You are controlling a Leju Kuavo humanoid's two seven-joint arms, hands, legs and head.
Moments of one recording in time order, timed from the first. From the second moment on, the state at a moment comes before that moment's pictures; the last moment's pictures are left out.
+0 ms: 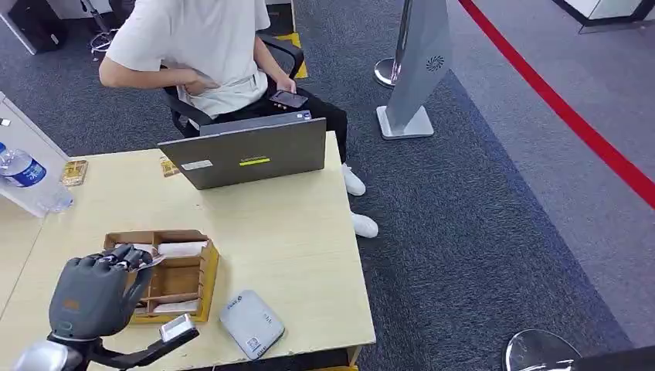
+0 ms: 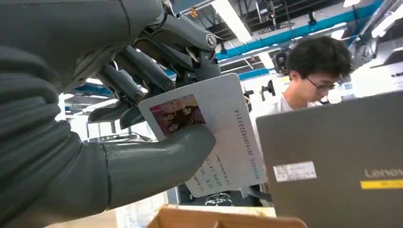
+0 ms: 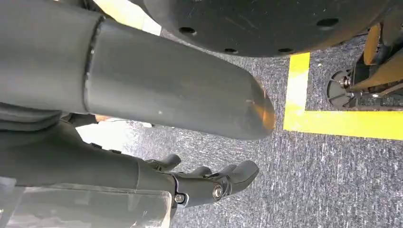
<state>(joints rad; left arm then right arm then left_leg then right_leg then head) 0.09 0.32 -0.27 -1.80 -1.24 0.19 -0.07 -0.05 0.23 -1.16 -0.19 1.32 -0.15 0.04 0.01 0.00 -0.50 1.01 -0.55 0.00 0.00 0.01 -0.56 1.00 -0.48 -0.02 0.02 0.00</state>
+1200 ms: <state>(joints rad) 0.14 0.33 -0.52 -1.70 -1.28 0.20 -0.08 -0.05 0.23 -1.16 -0.19 1.33 -0.15 0.05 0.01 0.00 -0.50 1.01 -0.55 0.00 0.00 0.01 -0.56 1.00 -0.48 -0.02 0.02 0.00</state>
